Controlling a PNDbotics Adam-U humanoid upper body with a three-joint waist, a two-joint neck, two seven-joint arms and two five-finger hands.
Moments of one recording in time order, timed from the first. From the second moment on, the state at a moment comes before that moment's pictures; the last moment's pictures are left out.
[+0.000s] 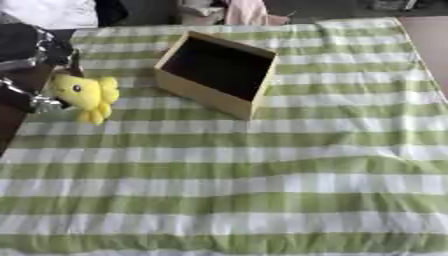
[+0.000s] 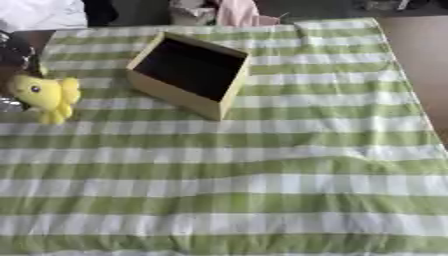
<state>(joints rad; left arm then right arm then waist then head) -0.79 0.77 -0.28 -1.31 -0.59 -0.79 -0.32 -0.43 -0.35 -0.28 -1.85 0.37 -0.11 -0.08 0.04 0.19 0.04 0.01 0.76</state>
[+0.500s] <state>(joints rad) -1.08 0.46 -0.25 -1.09 -0.67 -0.73 -0.38 -0.45 -0.34 -0.28 -1.85 0.37 -0.12 -0.07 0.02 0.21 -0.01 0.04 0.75</state>
